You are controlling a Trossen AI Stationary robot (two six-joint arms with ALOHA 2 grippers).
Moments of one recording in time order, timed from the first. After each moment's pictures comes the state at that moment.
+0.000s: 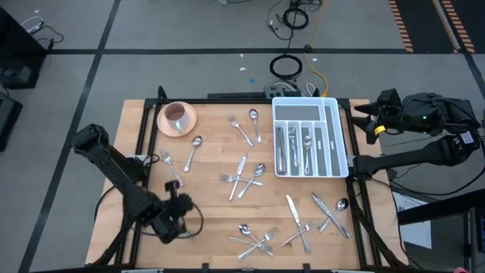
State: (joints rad) left arm -0.79 1.47 1.02 -0.96 -0.56 -0.94; right arm -0.05 0.75 1.52 -1.36 0.42 0.47
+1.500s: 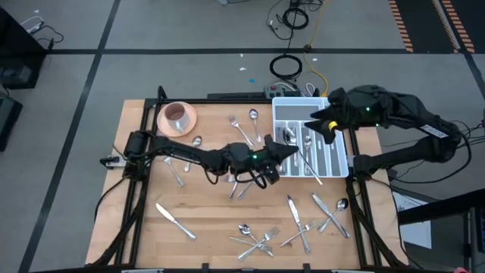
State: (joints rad) left arm -0.11 1.99 1.50 0.68 -0.32 1.53; right arm -0.15 1.04 1.50 -1.00 0.05 0.54
